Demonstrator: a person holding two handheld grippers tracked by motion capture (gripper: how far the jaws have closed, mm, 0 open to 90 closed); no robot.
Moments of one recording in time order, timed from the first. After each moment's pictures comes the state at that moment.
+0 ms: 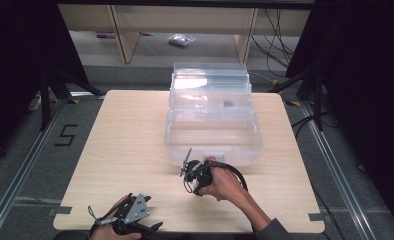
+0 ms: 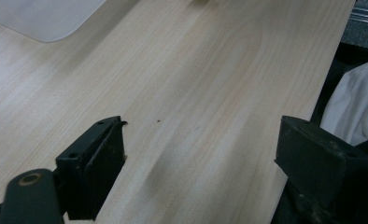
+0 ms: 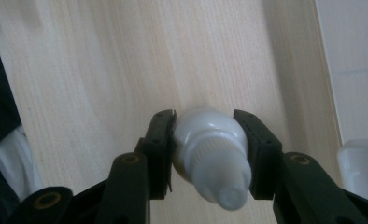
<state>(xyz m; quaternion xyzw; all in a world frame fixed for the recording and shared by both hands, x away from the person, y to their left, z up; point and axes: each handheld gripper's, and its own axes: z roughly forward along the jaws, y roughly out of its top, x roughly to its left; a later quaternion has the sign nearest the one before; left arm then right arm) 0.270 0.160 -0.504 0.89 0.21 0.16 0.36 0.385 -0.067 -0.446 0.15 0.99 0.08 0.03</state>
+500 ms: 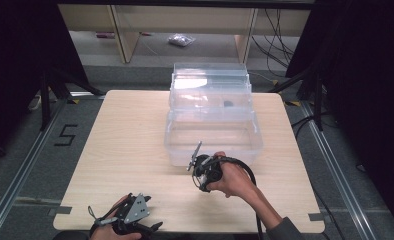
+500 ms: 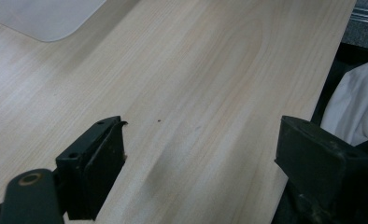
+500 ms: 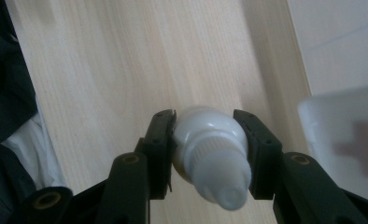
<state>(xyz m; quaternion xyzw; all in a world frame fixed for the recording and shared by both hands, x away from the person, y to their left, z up) 0.270 0.161 -0.504 0.89 0.21 0.16 0.36 0.387 -0.089 -0.423 0.16 0.98 0.09 0.03</state>
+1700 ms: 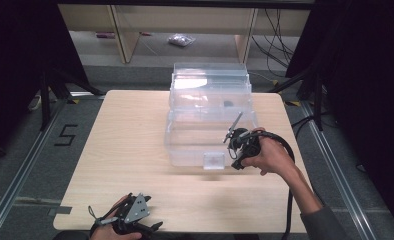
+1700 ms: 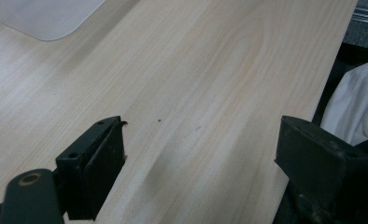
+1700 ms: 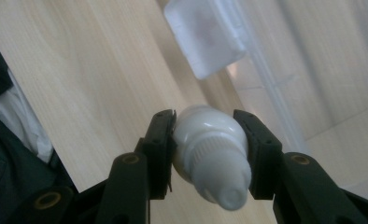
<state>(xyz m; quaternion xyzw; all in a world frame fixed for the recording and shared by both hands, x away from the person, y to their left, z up) 0.270 0.160 -0.504 0.89 0.21 0.17 0.36 0.415 -0.172 -0.350 0.25 0.96 0.08 0.04</state>
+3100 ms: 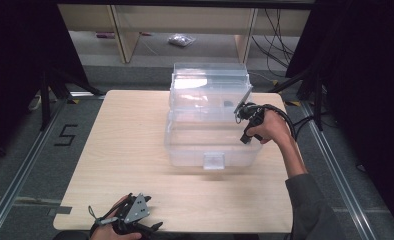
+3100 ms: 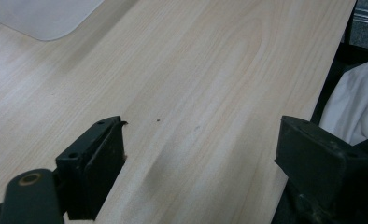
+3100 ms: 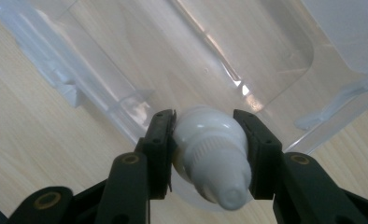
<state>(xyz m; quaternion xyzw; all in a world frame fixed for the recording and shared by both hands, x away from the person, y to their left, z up) 0.270 0.160 -0.505 0.89 0.21 0.16 0.37 0.509 -0.204 -0.361 0.35 0.93 0.07 0.04</state>
